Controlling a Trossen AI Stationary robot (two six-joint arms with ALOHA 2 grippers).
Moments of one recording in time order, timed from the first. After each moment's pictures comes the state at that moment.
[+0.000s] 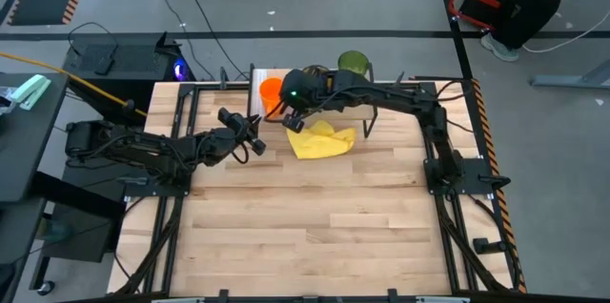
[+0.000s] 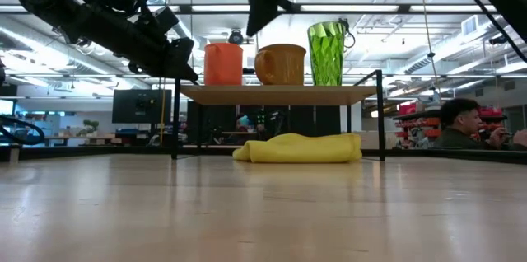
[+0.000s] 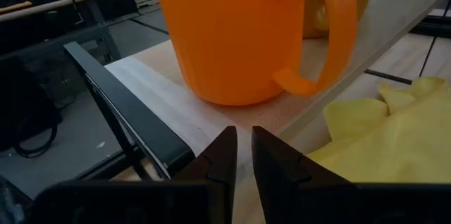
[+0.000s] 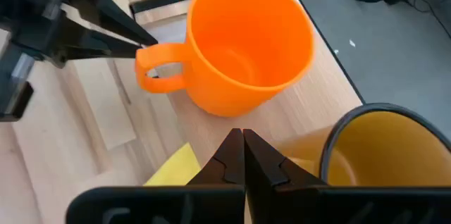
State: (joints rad) left arm 0.12 1.18 0.37 0.51 -0.77 -0.10; right arm -0.17 2.06 2.25 -1.11 0.36 0.11
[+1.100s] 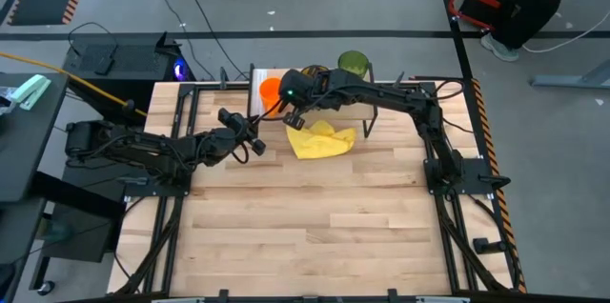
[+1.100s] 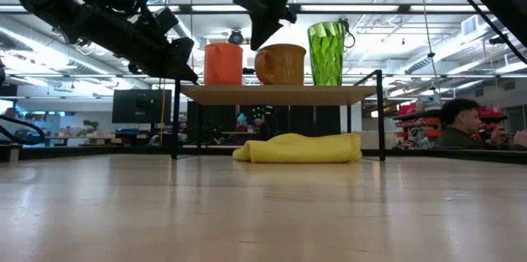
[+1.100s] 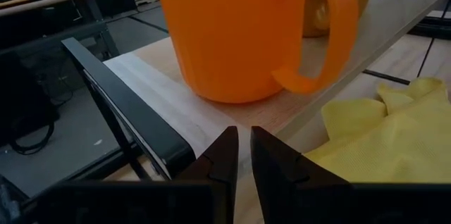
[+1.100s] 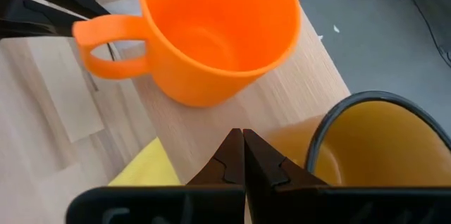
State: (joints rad) left arm 0.12 1.18 0.37 0.50 -0.76 -0.12; right arm -0.21 2.11 2.25 -1.13 0.40 0.09
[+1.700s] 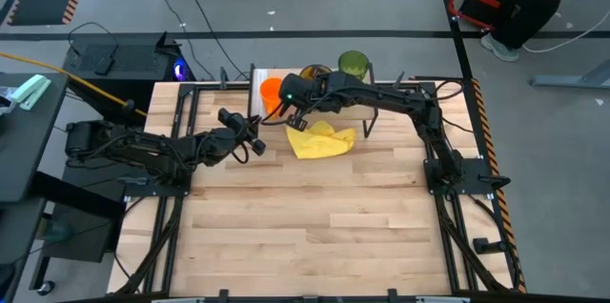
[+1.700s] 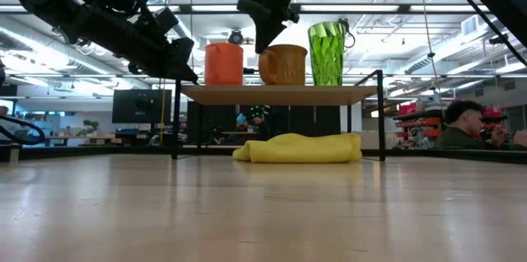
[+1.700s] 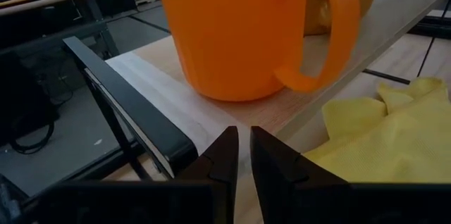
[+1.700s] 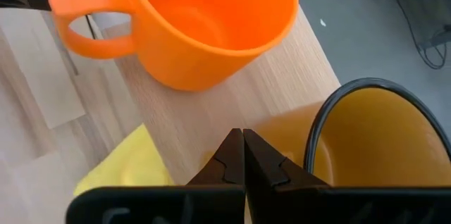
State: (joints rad) left arm 0.12 1.18 0.37 0.50 -0.76 -0.12; right arm -0.20 2.12 2.24 -1.18 0.44 0.09
